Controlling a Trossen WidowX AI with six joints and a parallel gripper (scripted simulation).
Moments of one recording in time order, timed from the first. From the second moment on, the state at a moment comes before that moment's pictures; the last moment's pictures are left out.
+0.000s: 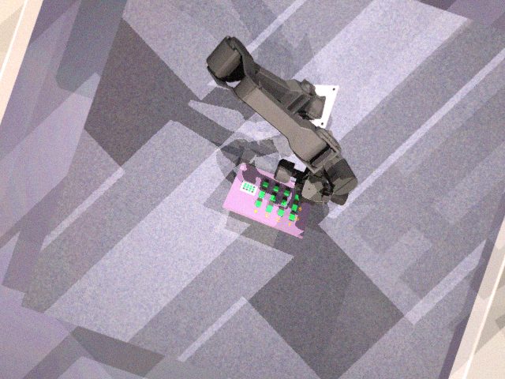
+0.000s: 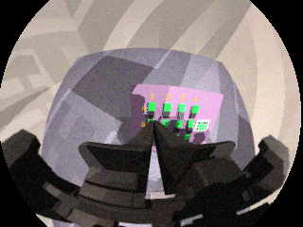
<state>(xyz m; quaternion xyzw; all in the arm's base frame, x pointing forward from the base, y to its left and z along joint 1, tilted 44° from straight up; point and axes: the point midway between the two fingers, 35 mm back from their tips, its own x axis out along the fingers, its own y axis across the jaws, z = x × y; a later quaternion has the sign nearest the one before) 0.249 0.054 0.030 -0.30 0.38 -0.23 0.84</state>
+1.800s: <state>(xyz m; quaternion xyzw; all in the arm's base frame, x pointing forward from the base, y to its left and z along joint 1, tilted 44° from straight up) 0.290 0.013 0.001 -0.30 0.39 -0.24 0.84</state>
